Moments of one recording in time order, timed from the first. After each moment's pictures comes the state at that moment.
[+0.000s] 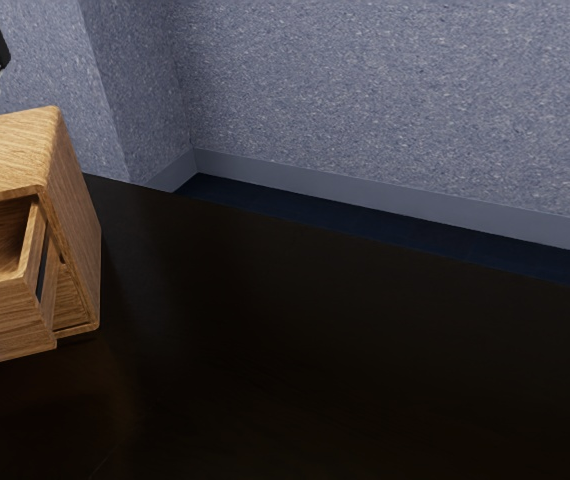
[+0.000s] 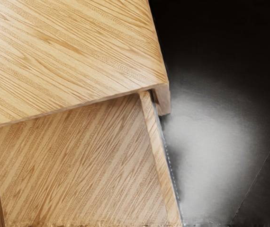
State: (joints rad) arm 0.05 -0.18 0.24 -1.40 0.20 1.31 -0.19
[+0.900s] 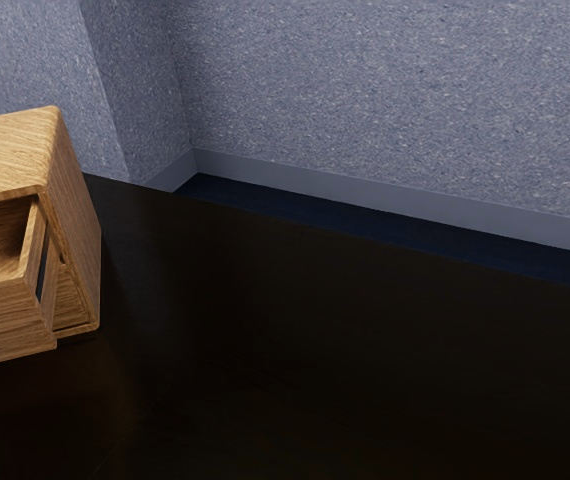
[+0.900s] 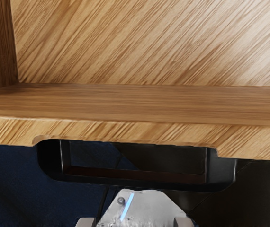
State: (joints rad) arm 0.14 -0.59 0.25 -2.14 0.21 1.27 -0.41
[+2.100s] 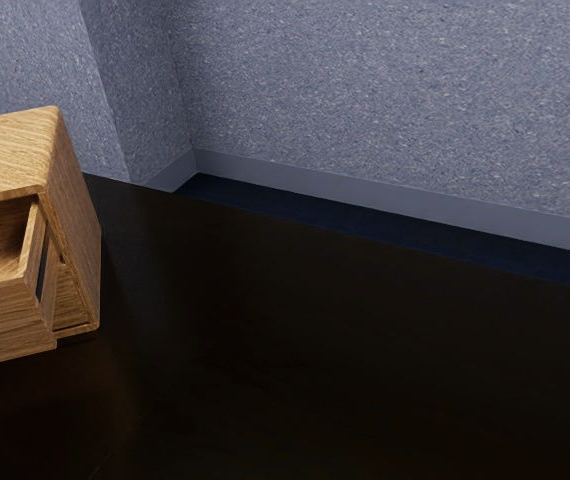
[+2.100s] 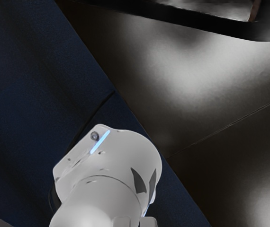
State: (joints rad) arm 0.15 -0.82 0.21 -2.40 0.10 1.23 -0.71
